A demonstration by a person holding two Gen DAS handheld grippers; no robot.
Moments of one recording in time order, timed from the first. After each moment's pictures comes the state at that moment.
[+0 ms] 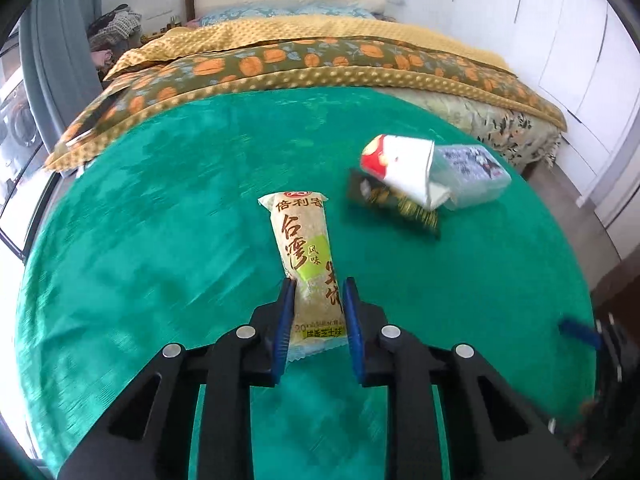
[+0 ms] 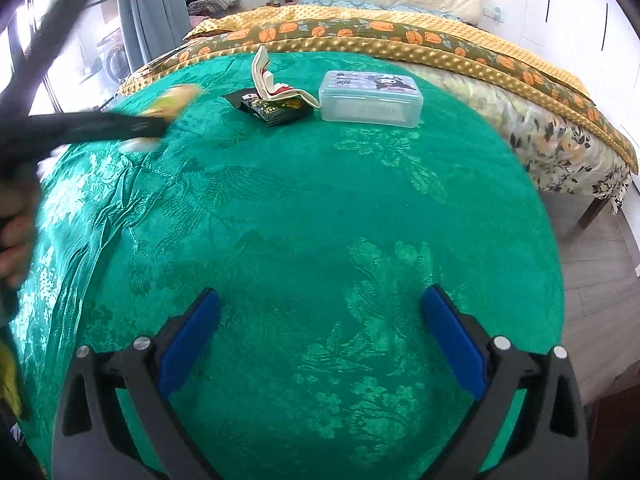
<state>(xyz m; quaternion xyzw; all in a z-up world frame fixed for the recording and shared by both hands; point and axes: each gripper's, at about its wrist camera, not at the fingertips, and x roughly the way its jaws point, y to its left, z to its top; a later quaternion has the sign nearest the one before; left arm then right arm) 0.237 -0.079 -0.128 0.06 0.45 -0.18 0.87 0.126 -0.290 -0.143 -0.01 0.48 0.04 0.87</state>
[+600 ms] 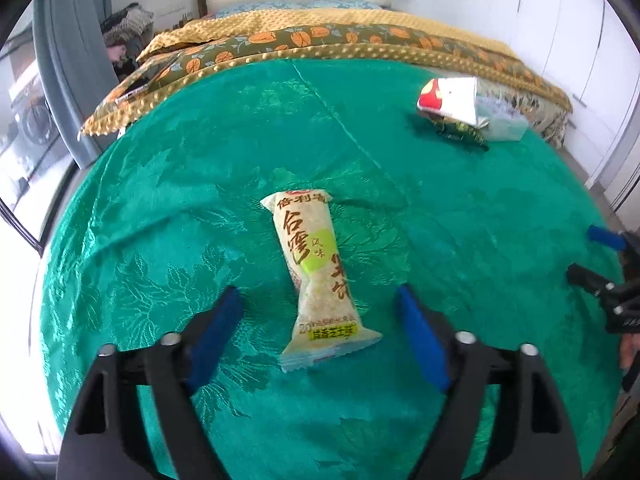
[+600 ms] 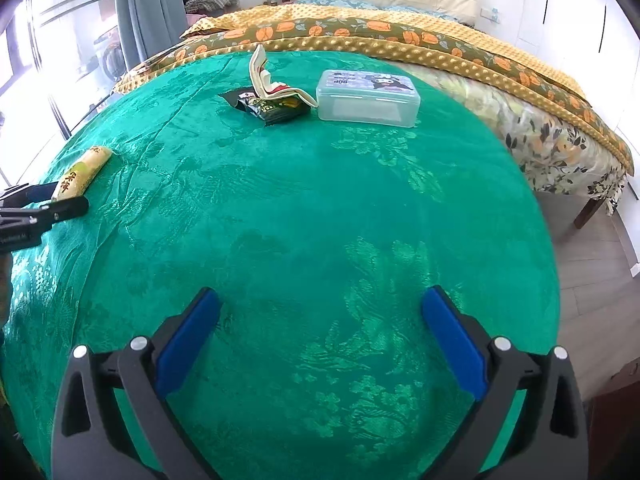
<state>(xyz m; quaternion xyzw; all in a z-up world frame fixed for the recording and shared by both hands) 0.198 -0.002 -0.159 0.09 0.45 -0.16 0.87 0.124 -0.288 -0.142 -0.02 0.48 0.03 0.87</state>
